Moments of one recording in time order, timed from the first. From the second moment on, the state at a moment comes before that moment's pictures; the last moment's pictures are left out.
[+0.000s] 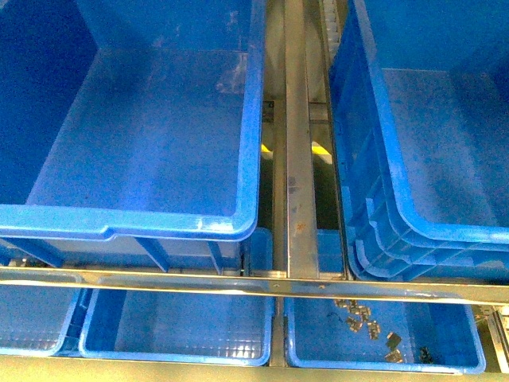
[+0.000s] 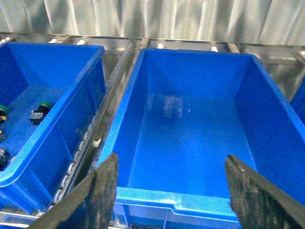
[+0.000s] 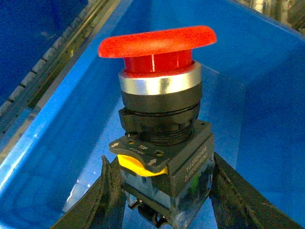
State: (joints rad) left arm 0.00 0.01 0.02 0.00 0.00 -0.01; right arm 0.06 1.19 0.38 0.43 -0.03 -0.35
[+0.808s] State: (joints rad) left arm 0.00 0.01 0.02 0.00 0.00 -0.01; right arm -0.12 1.64 0.68 0.52 -0.18 -0.49
